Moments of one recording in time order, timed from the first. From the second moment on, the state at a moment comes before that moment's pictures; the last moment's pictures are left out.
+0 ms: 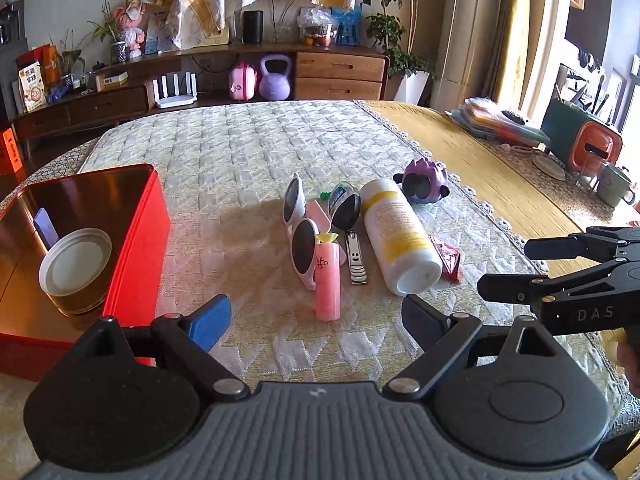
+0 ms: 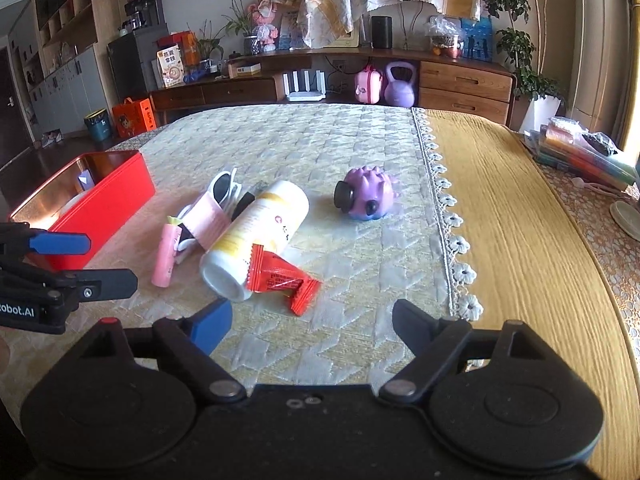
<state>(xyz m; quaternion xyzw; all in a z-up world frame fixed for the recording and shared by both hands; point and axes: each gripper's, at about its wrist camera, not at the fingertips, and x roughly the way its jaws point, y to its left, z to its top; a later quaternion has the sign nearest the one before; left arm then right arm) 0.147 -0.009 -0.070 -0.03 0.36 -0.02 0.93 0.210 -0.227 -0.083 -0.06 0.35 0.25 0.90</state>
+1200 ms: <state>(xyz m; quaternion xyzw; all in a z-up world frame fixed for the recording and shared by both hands) 0.184 -0.012 -0.096 -0.02 0.37 -0.05 0.93 0.225 -0.194 -0.094 -0.12 0.33 0.29 0.89</state>
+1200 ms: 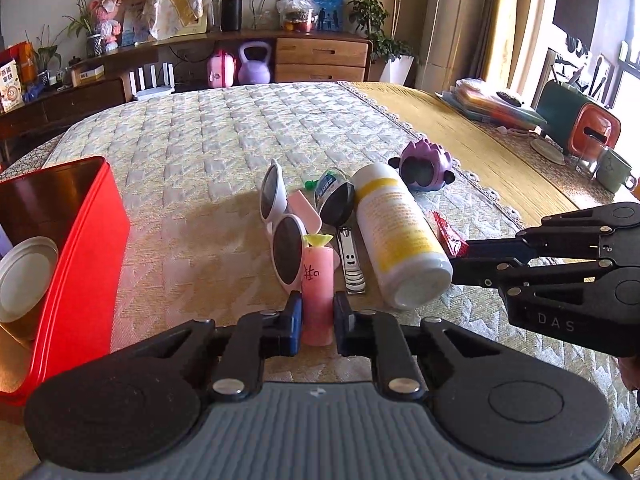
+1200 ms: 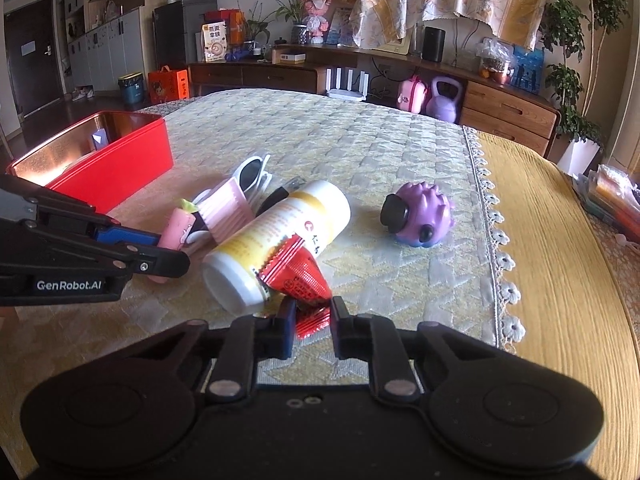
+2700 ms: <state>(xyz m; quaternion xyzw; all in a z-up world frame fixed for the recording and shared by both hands) 0.105 0.099 -0.027 -0.08 0.35 0.01 0.93 0.142 -0.097 -0.011 -0.05 0.32 0.33 0.89</state>
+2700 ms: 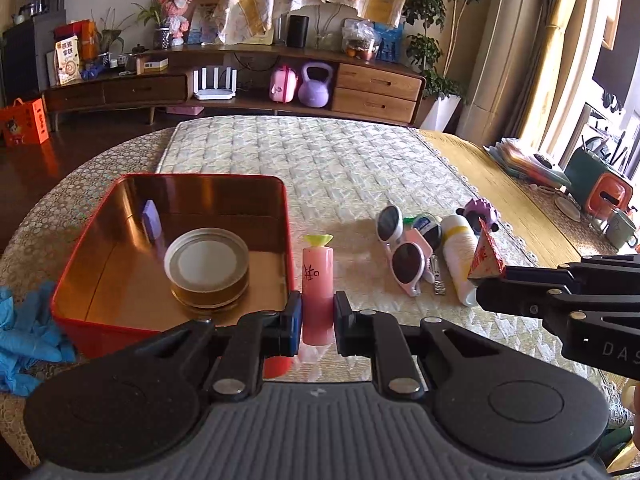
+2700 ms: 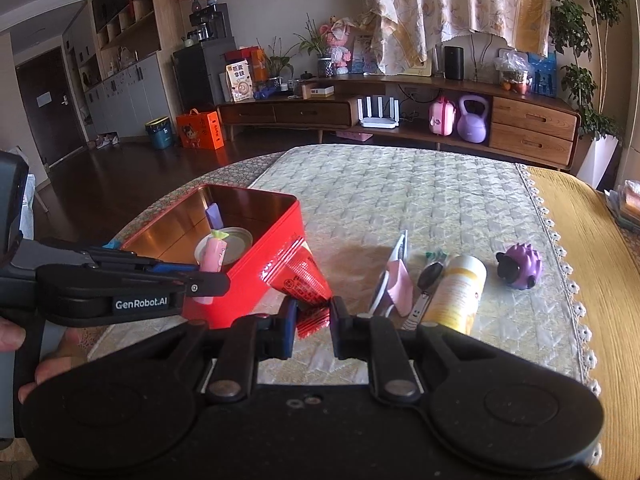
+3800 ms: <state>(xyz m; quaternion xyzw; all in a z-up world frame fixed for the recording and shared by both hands) 0.166 0.222 -0.056 -0.05 0.41 0.11 0.91 0.238 0.081 -0.049 -0.17 0.35 0.34 0.86</state>
